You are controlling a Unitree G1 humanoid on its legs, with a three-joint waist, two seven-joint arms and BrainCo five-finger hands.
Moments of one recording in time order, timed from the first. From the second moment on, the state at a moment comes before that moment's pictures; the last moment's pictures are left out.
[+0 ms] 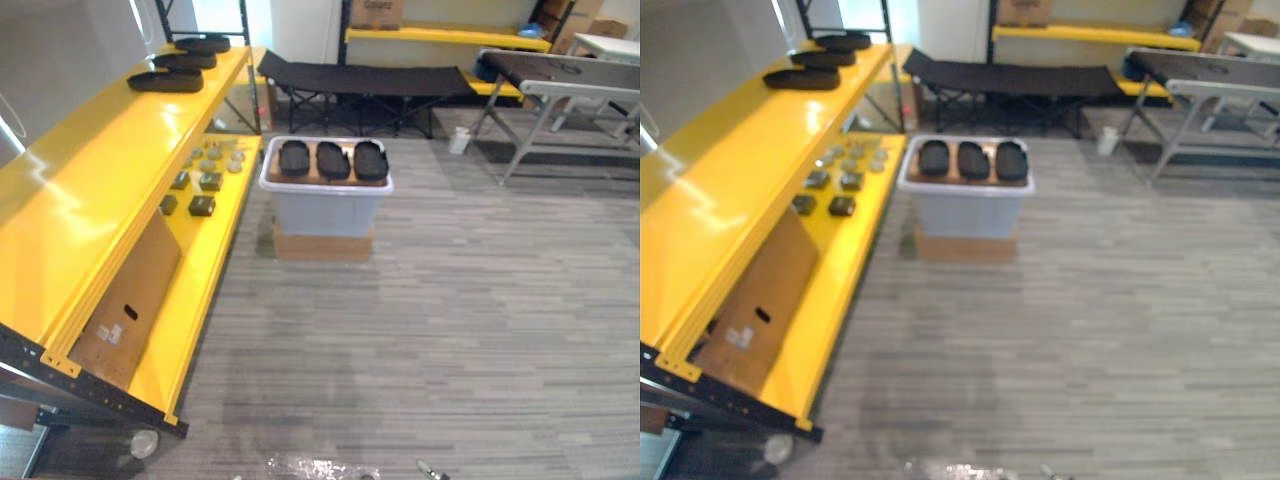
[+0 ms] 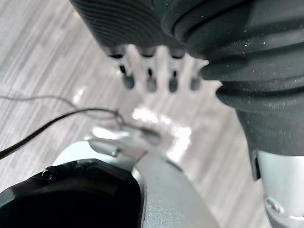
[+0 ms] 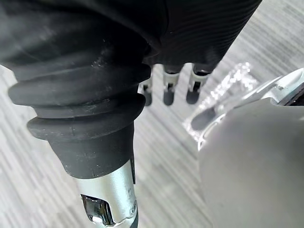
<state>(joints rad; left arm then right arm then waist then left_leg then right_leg) 0.14 0.14 0.15 1.07 -0.36 0.33 0.03 0.13 -0.02 -0.38 1.07 0.37 0.08 0.07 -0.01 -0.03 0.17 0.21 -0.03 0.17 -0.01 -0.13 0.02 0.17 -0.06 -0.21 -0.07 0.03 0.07</state>
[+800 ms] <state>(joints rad) 0.12 0.15 0.18 1.05 -0.26 0.22 -0.01 0.22 0.01 -0.41 1.05 0.38 0.09 0.09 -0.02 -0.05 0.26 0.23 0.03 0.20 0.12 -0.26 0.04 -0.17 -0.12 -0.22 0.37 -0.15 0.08</state>
